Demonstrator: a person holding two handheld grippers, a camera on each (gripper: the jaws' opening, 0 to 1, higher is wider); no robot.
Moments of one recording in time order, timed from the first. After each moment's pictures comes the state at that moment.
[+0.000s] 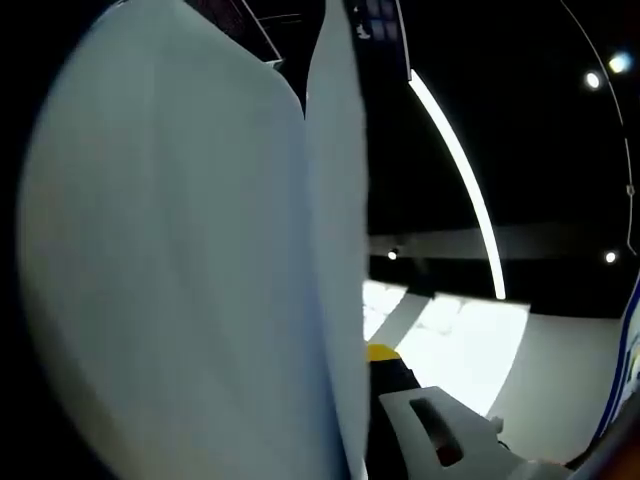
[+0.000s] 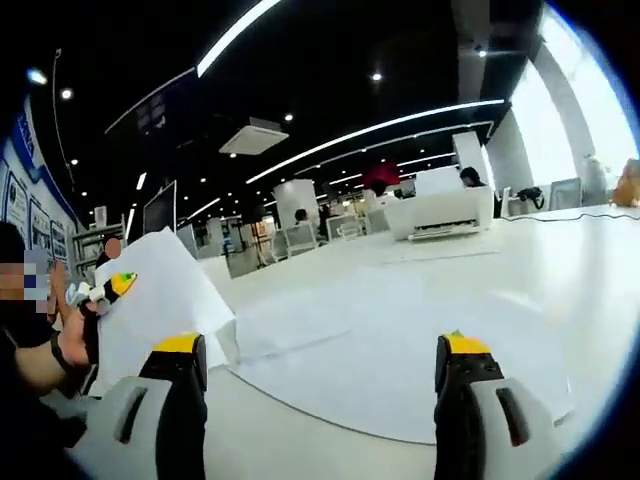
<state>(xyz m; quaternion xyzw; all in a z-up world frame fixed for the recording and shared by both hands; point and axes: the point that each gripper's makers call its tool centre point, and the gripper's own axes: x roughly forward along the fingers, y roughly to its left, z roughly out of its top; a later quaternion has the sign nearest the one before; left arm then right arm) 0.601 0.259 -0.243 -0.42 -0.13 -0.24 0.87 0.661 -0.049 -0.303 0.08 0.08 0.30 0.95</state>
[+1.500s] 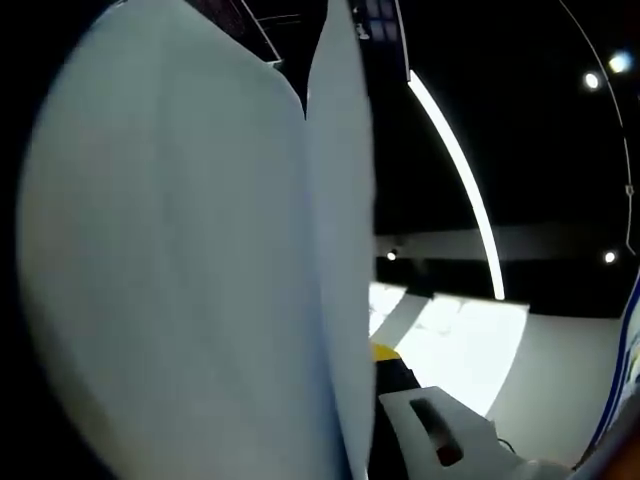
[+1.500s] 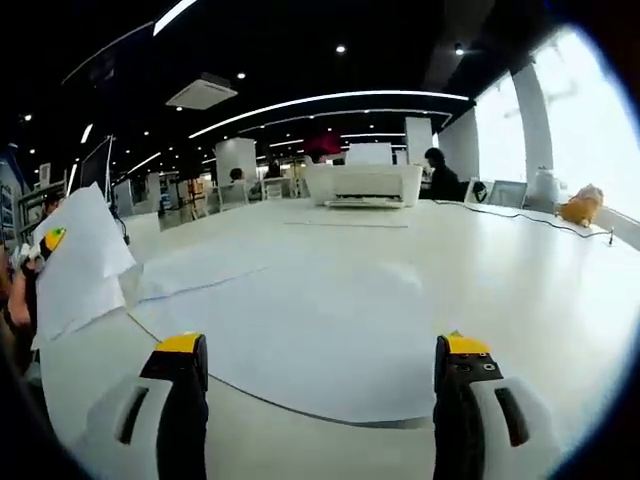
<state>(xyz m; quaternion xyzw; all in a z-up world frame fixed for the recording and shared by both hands) 0.600 0.260 -0.243 -0.42 -0.13 -0.24 0.87 0.680 -0.147 -0.346 0.00 0.18 0.17 0.97</state>
